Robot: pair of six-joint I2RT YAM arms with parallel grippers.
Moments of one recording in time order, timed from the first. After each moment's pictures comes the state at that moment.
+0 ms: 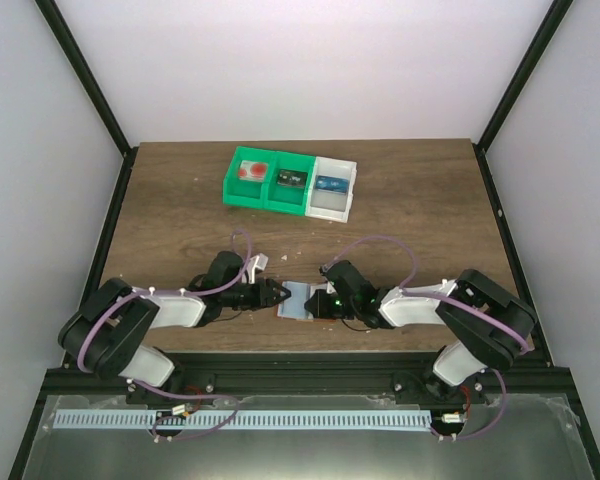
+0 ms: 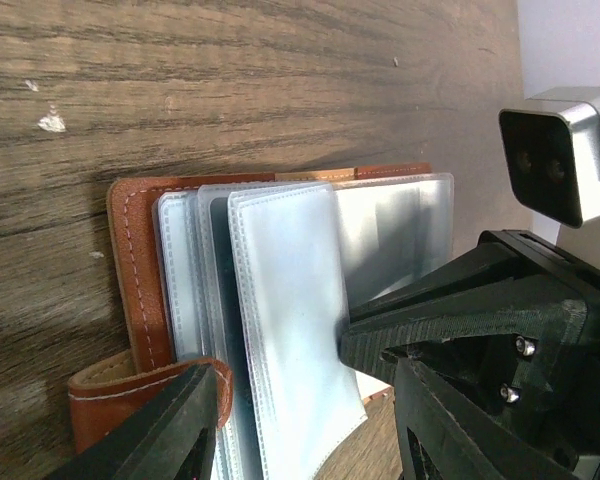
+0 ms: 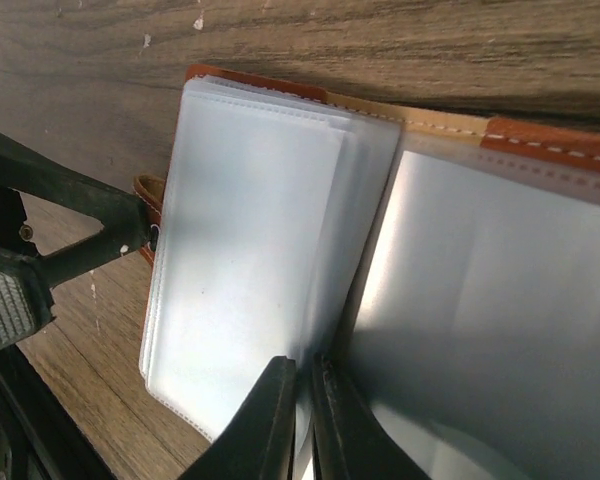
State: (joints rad) left arm -0.58 1.47 0.36 0.42 0.59 -0.80; right arm 0.87 1.53 0.51 0.22 -0.25 0.85
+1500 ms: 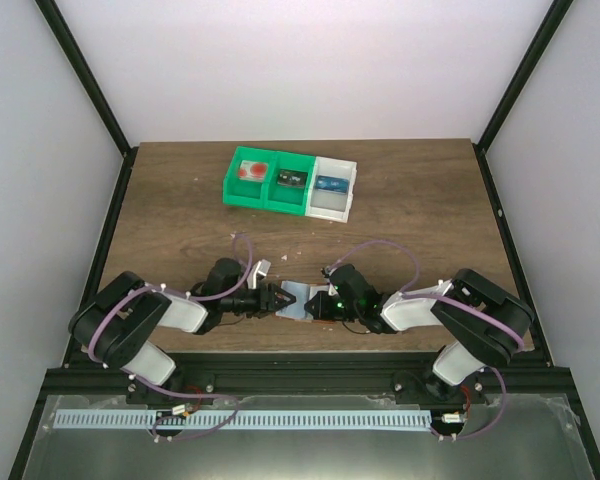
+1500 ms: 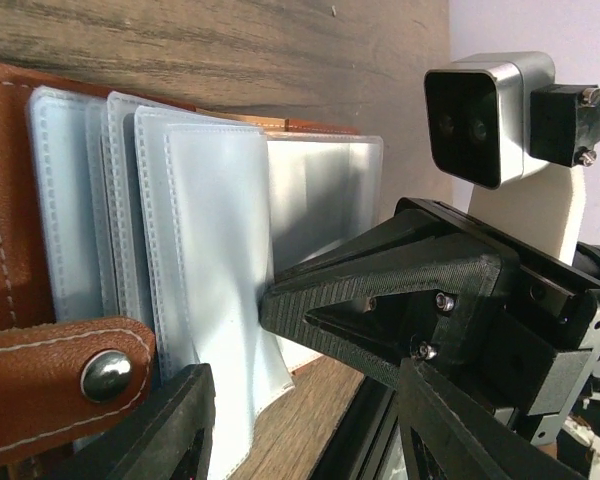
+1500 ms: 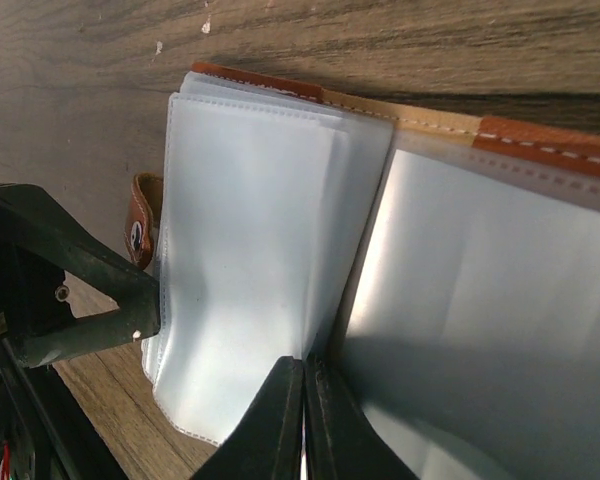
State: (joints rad) left arm -0.60 1.54 0.29 0.68 0.71 -0.98; right arm 0.87 1.55 0.44 0.37 -0.26 0.90
